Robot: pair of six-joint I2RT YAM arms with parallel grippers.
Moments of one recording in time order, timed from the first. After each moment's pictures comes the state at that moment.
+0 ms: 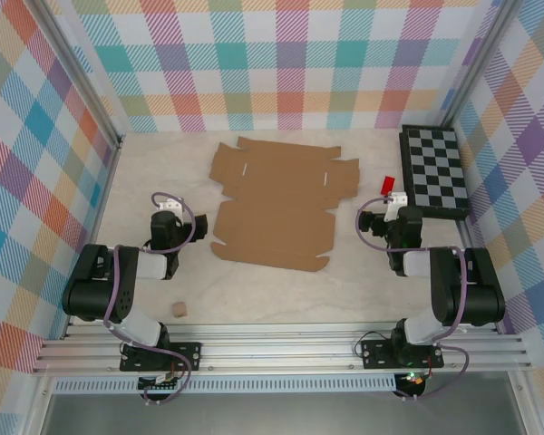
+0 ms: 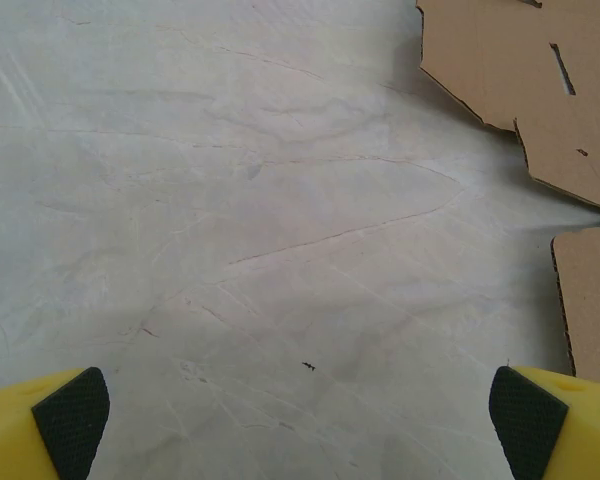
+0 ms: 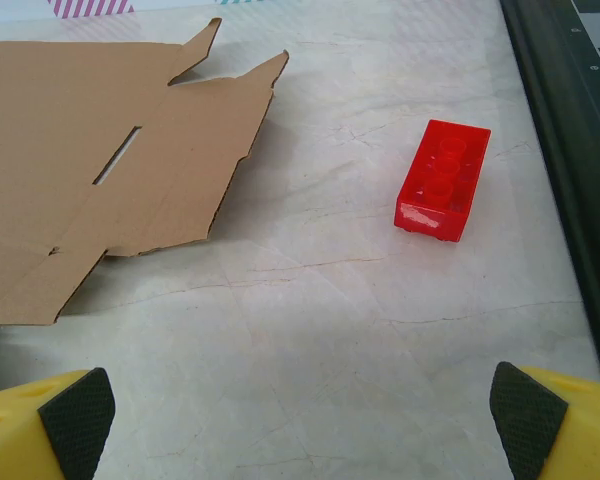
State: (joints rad) left arm -0.07 1.58 0.42 0.68 -0.07 -0.09; right arm 0.00 1.52 0.41 0.68 -0.11 0.05
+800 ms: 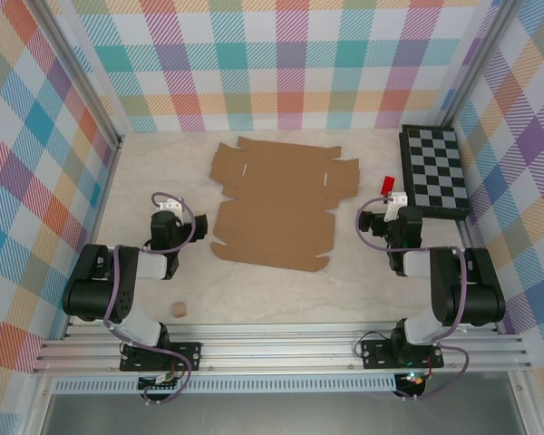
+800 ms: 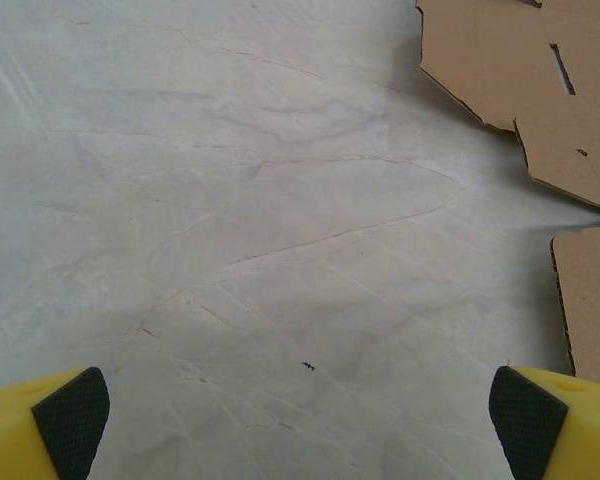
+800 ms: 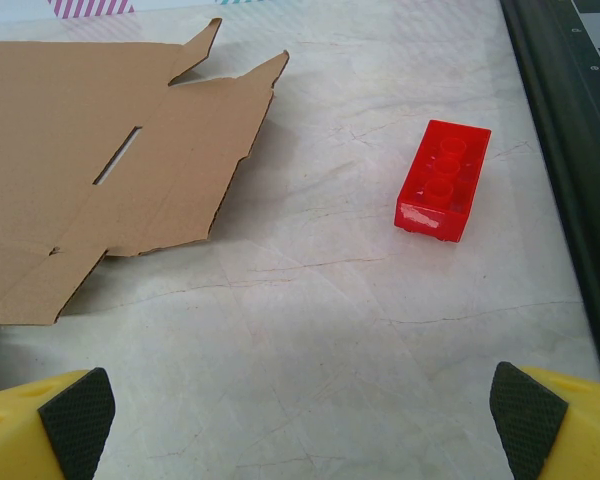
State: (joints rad) left arm -0.07 1.58 0.42 0.68 -0.07 -0.09; right arm 0.00 1.52 0.41 0.68 -0.11 0.05
